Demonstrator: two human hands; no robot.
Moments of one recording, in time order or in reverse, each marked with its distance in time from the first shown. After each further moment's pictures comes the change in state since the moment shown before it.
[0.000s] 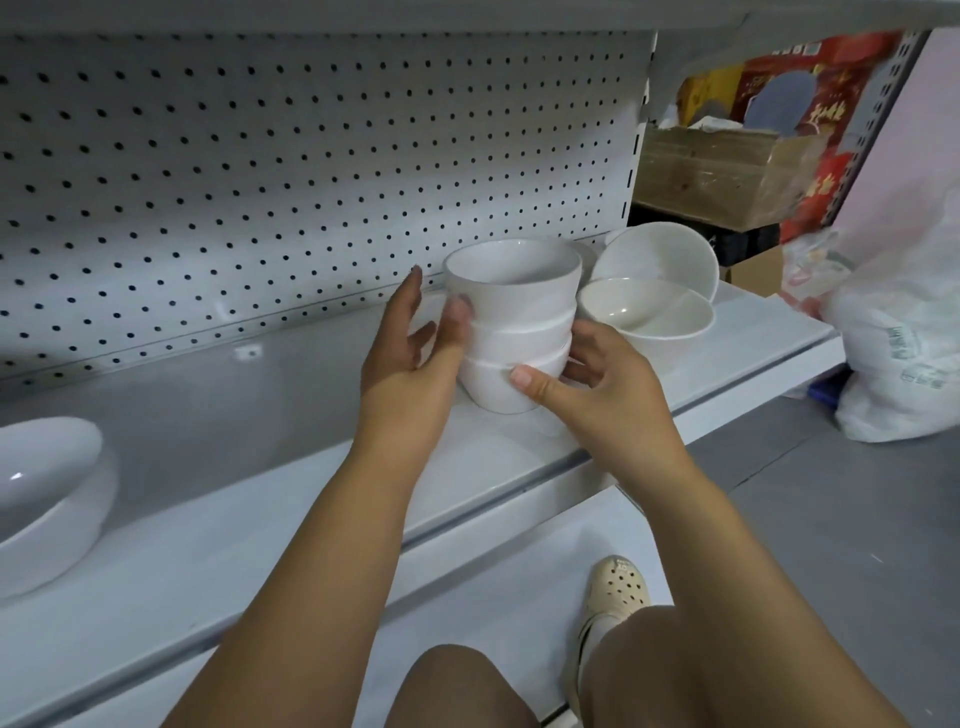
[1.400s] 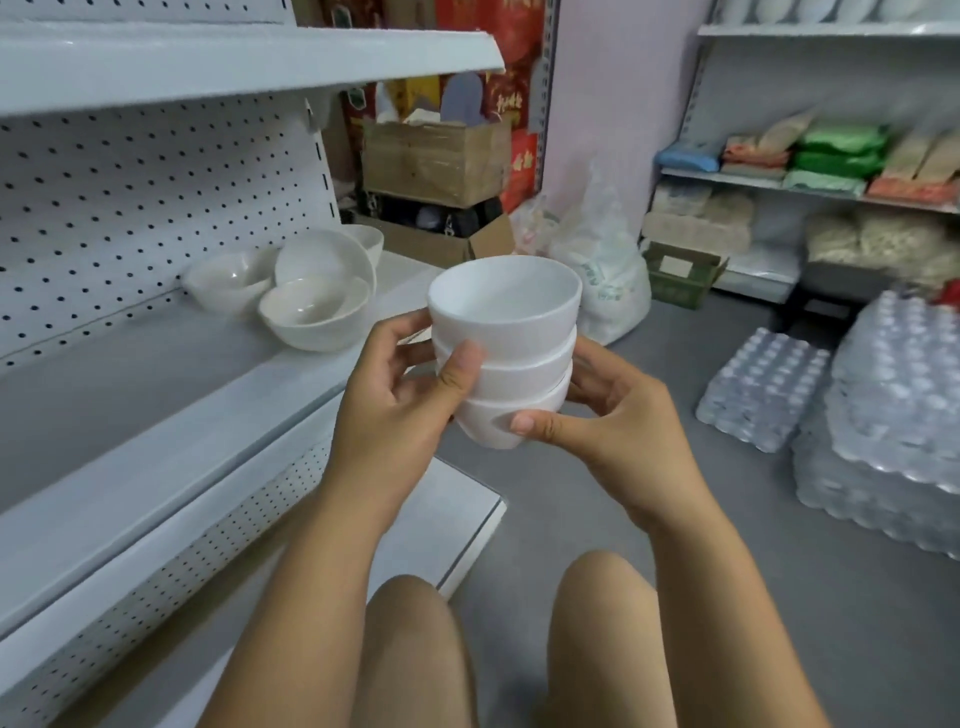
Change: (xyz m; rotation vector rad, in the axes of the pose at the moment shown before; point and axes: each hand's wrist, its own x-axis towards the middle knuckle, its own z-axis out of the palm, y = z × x) left_hand -0.169 0.117 0.141 -0.308 -0.612 -0.075; right_hand -0.191 -0.073 -0.216 -0.051 0.340 0.053
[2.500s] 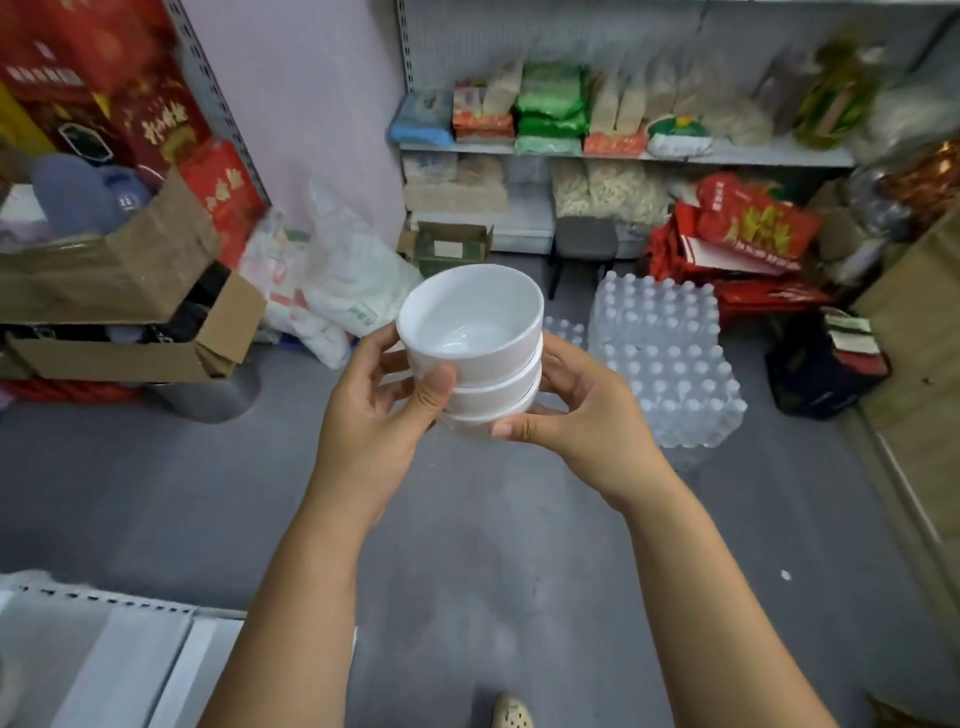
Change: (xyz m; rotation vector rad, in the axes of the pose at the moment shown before) left_hand 0.332 0.175 0.398 -0.066 -0.468 -0.220; right_hand 0.265 -0.181 -0.384 0.017 0.346 0.243
